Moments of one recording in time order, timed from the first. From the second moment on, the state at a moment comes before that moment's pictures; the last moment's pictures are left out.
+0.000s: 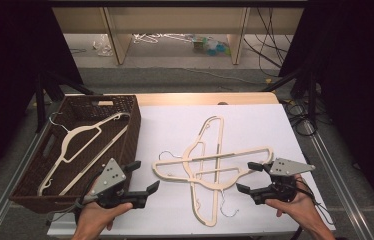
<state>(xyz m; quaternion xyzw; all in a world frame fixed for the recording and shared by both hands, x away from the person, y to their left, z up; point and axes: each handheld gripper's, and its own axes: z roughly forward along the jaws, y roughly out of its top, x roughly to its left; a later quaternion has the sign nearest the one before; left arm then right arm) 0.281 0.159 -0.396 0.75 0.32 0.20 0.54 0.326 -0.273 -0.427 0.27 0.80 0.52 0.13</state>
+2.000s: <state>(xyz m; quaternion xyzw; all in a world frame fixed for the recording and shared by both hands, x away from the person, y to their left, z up) 0.264 0.149 -0.443 0.79 0.29 0.18 0.51 0.402 -0.275 -0.470 0.13 0.95 0.27 0.04</state>
